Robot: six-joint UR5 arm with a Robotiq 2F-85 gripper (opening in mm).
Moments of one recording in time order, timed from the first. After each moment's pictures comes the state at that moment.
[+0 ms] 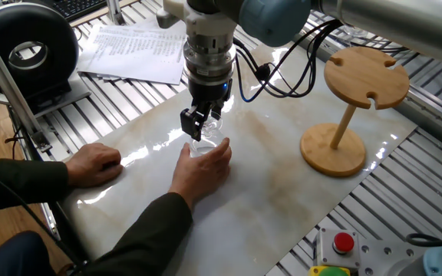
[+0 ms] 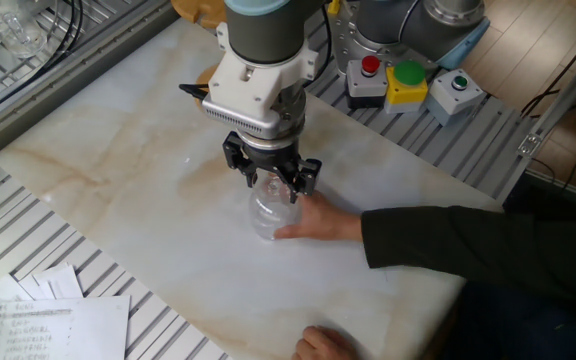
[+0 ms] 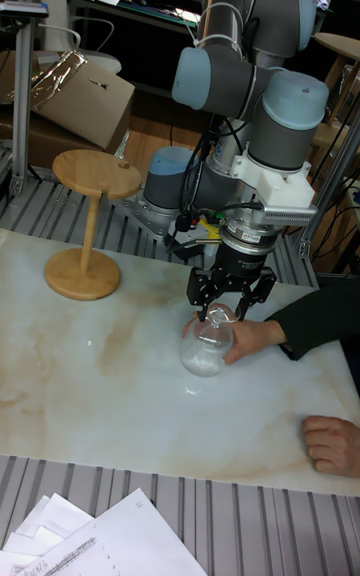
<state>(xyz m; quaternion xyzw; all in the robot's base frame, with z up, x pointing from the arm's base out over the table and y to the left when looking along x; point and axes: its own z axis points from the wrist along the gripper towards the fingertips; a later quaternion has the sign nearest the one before) 0.508 0.103 0.105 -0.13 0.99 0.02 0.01</state>
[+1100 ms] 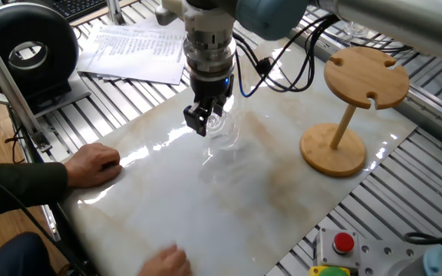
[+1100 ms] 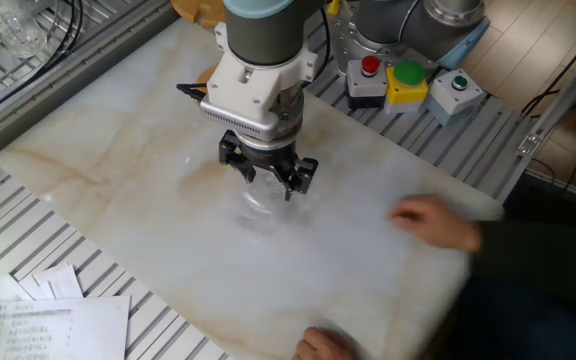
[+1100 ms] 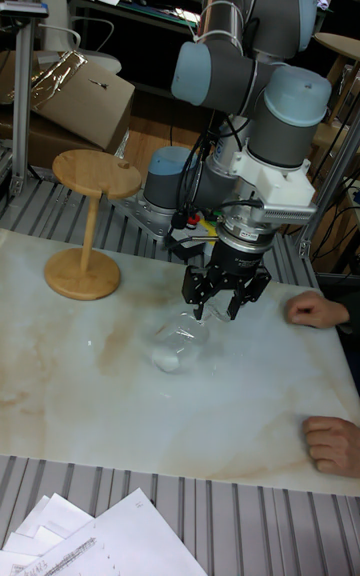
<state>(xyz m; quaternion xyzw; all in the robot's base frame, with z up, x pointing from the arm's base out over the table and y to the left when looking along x) 0.513 0.089 0.113 -0.13 0.99 0.01 0.00</state>
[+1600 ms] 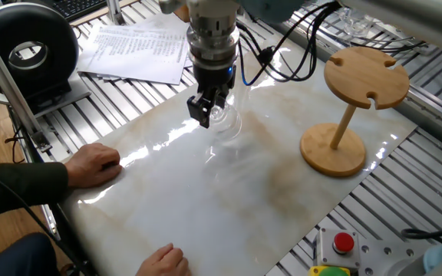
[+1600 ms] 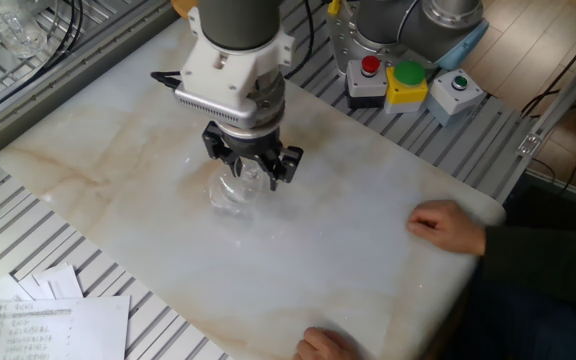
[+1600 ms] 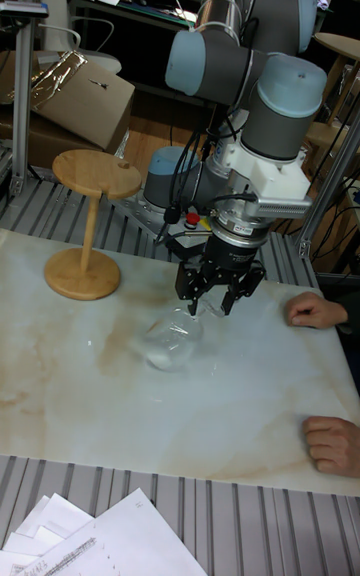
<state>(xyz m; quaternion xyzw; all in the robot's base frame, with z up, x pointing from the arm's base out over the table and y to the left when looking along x) 0.516 0.075 0.125 -0.14 0.99 0.01 0.00</state>
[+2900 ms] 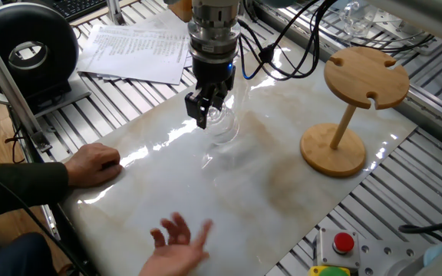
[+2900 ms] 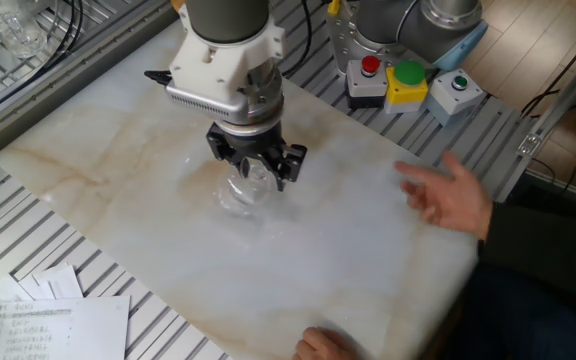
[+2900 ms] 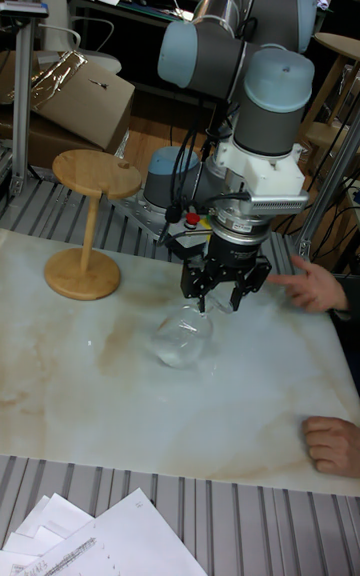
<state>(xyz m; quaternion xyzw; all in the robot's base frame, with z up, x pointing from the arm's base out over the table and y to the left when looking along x) 0.511 0.103 0.131 -0.12 0.99 0.07 -0.01</state>
